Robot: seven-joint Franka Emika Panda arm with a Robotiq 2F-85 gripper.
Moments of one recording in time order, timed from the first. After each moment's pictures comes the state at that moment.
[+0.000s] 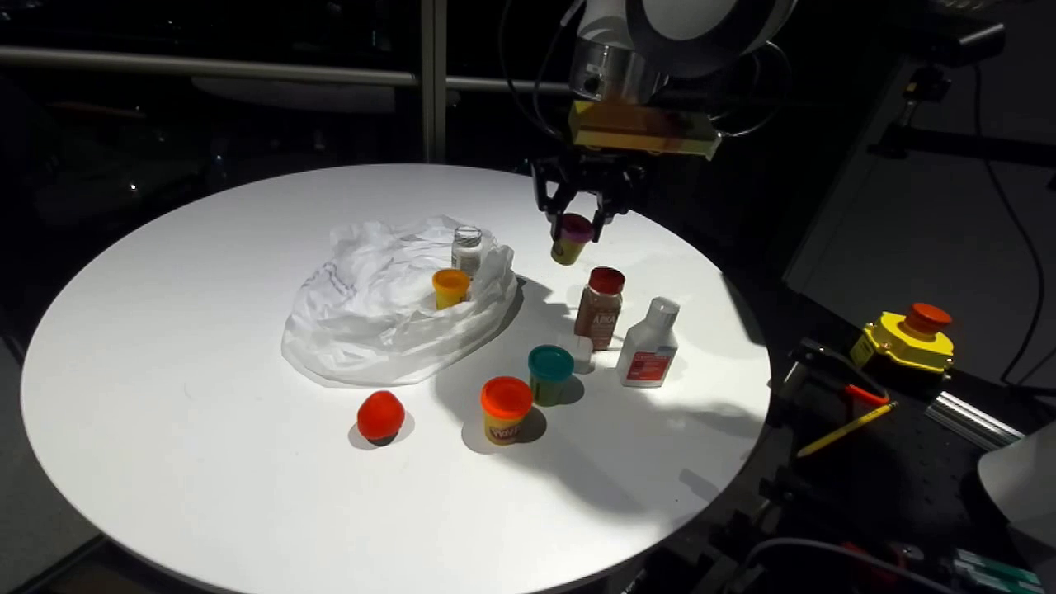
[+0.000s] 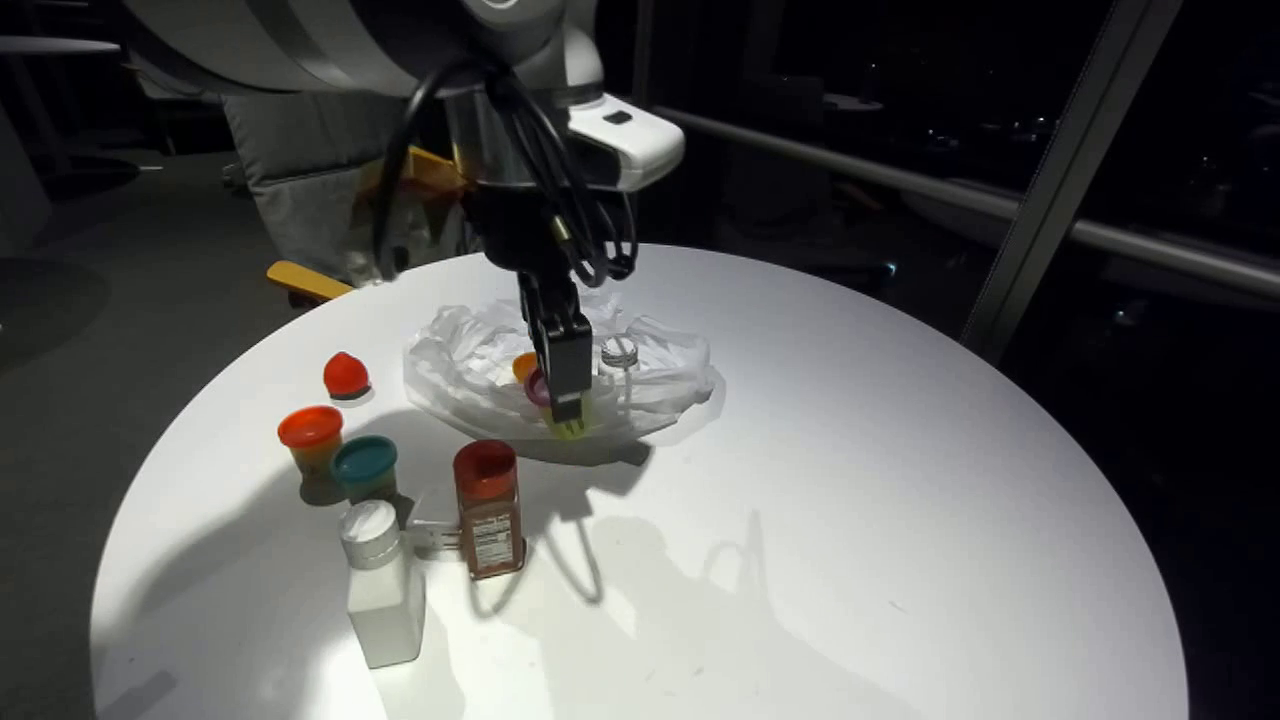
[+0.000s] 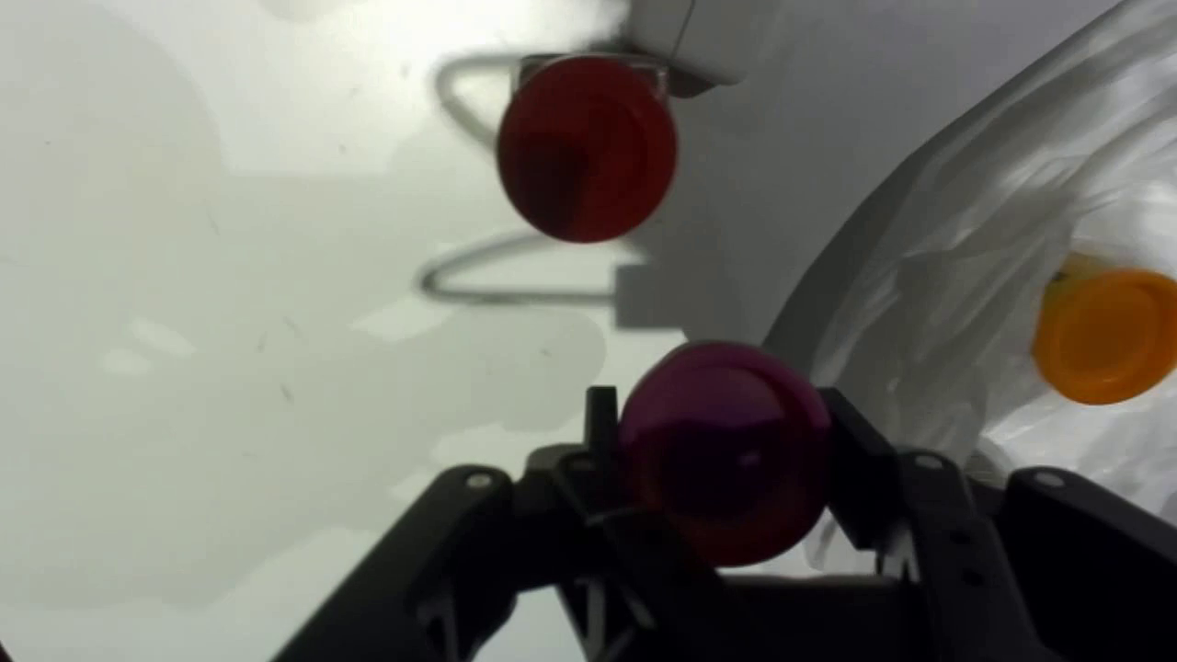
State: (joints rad) arm 0.18 0.25 -0.19 -2.37 -0.09 2.69 0.82
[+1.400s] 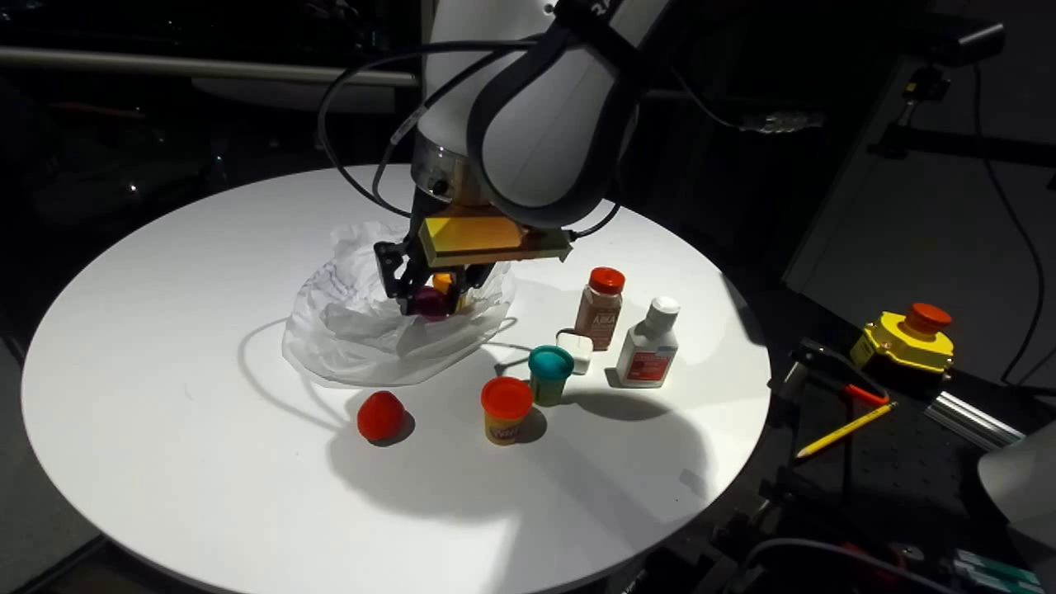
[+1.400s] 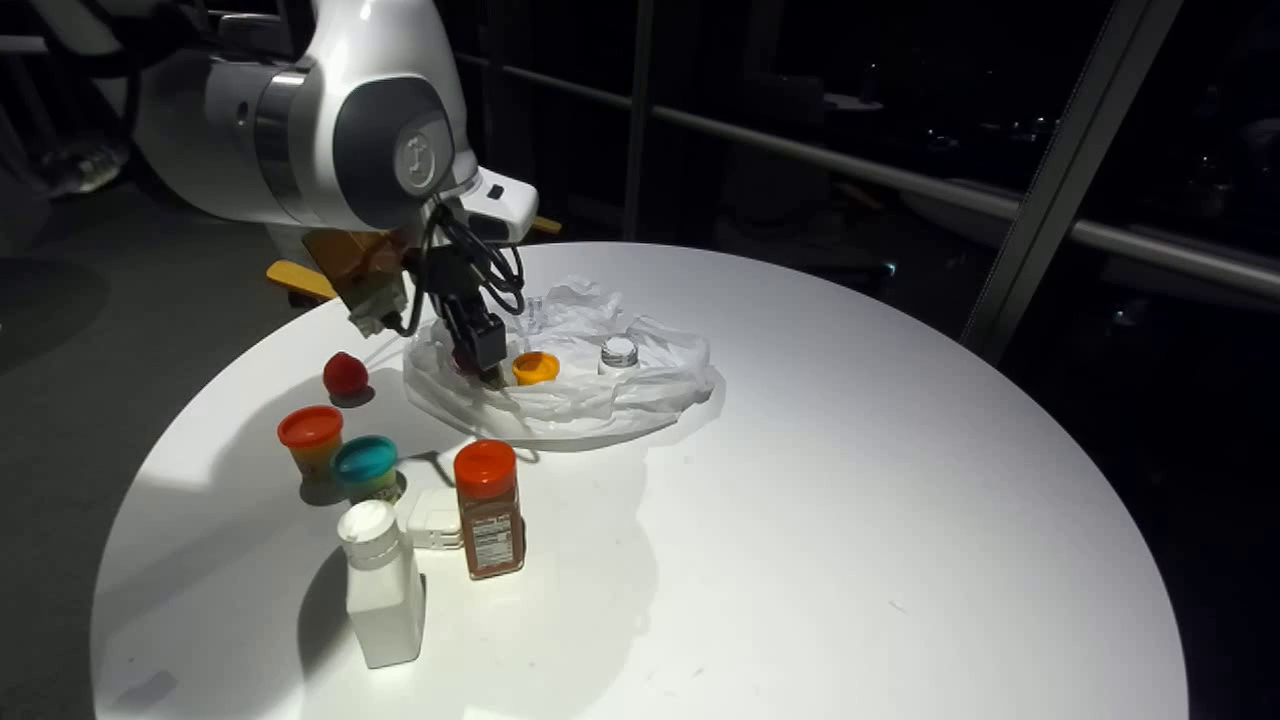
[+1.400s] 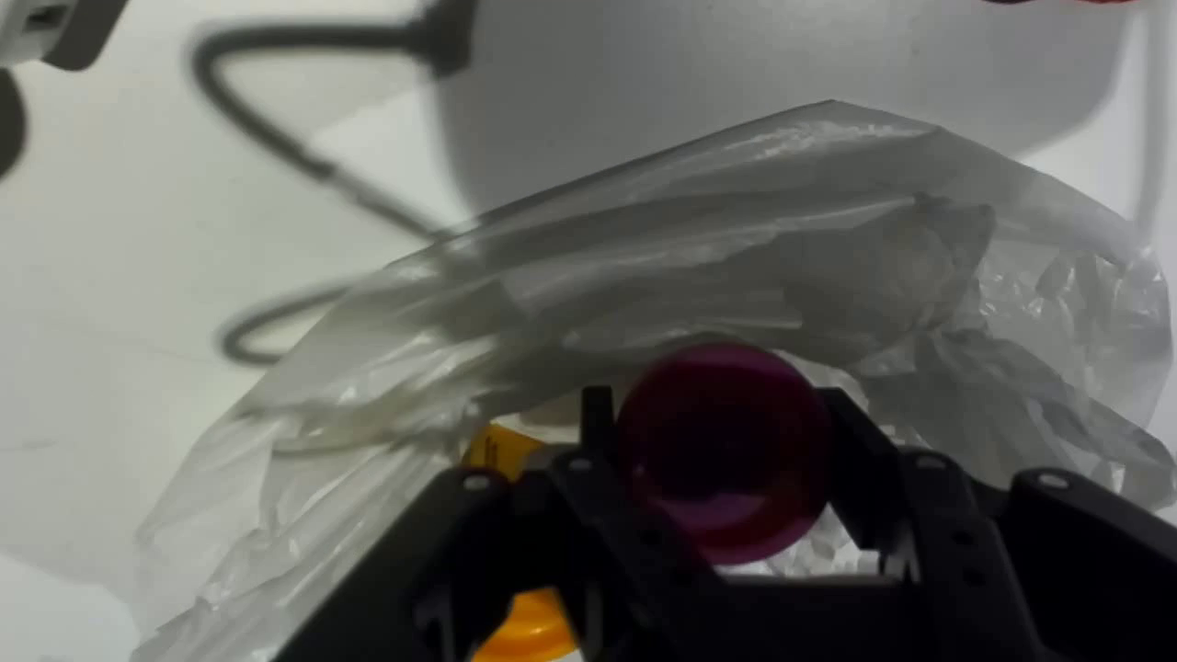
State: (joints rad) arm 0.29 0.63 -0.04 -2.06 -0.08 2.91 0.72
